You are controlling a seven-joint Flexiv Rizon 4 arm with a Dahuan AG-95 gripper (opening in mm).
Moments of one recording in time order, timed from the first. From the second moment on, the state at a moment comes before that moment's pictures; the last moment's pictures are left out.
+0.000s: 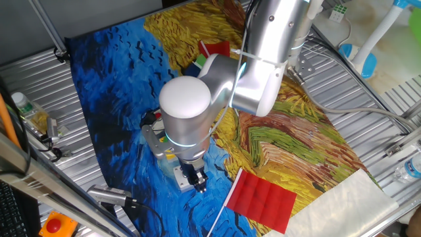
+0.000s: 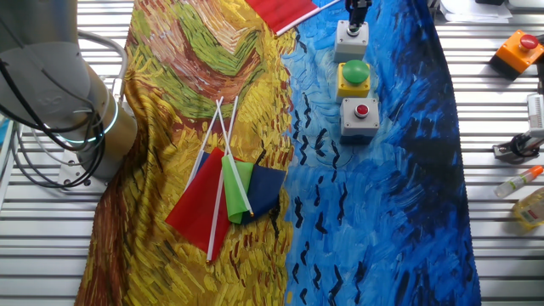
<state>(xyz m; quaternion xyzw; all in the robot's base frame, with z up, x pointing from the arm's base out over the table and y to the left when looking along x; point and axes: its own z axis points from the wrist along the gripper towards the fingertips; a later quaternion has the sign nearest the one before) 0.542 0.301 0.089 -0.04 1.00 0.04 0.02</state>
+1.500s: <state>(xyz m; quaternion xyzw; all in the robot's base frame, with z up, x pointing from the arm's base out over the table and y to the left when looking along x) 0.538 0.300 0.099 -0.04 1.00 0.04 0.02</state>
